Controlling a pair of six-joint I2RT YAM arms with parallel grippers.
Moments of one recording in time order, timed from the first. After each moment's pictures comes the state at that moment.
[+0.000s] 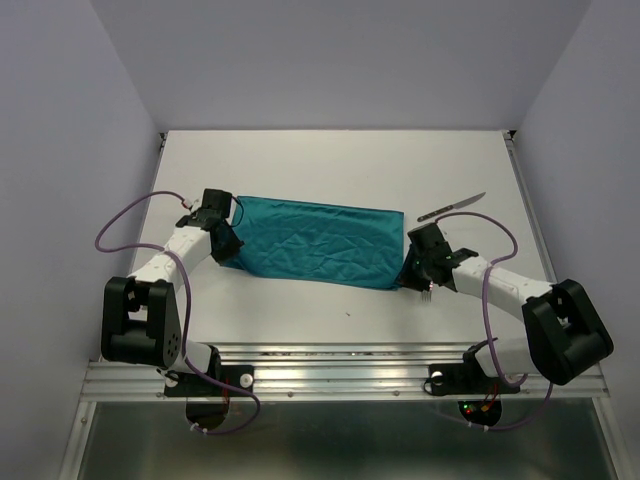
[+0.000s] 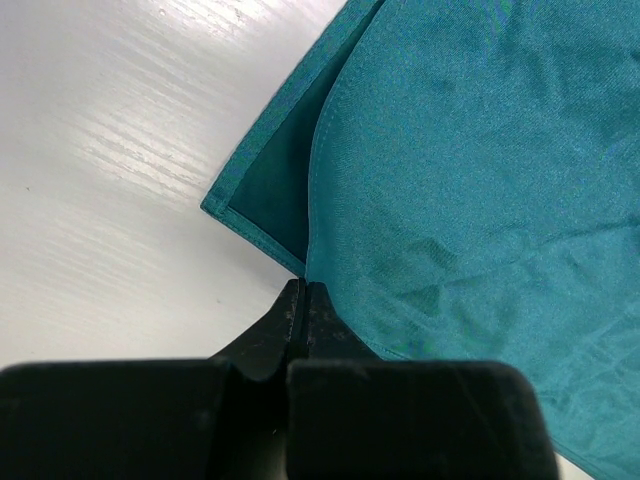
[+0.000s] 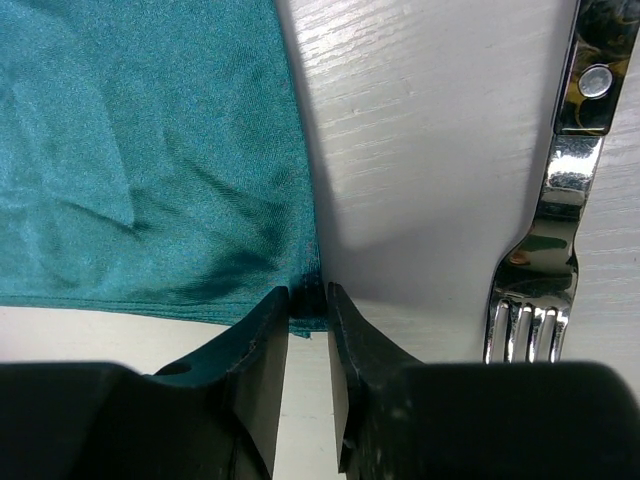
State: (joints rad) left arm -0.15 1.42 0.89 -0.58 -0.18 -0.69; right arm 0.46 1.34 0.63 -0.33 0.07 0.86
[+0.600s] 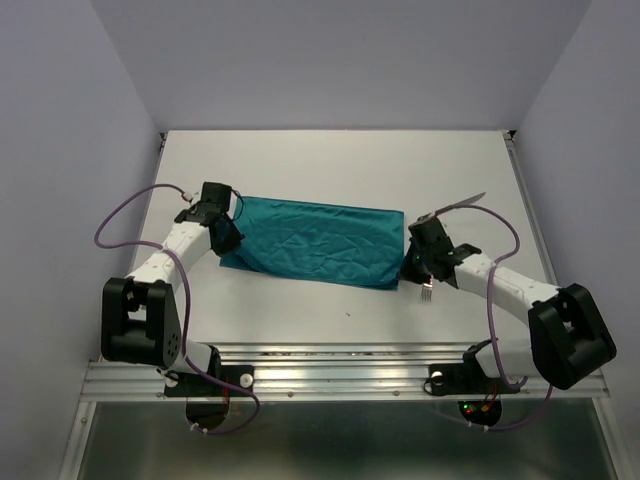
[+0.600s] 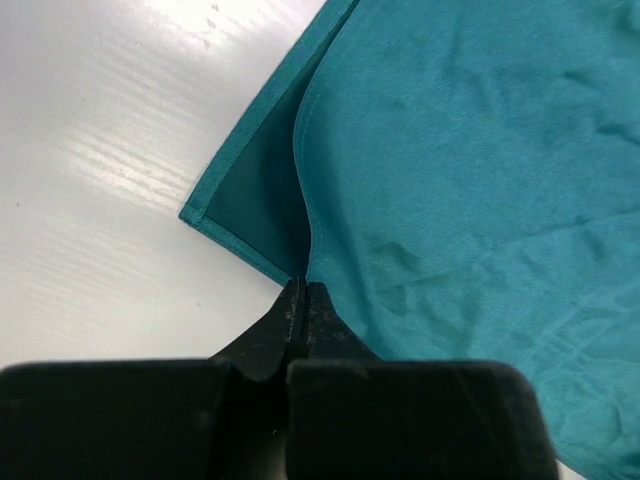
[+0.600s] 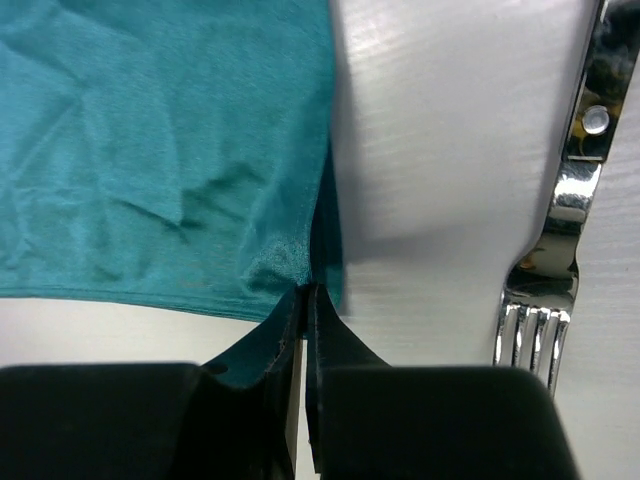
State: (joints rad) left arm -0.15 1.42 0.93 -0.59 -0.16 -0.69; right arm 0.46 1.32 0.67 -0.36 0.08 0.83
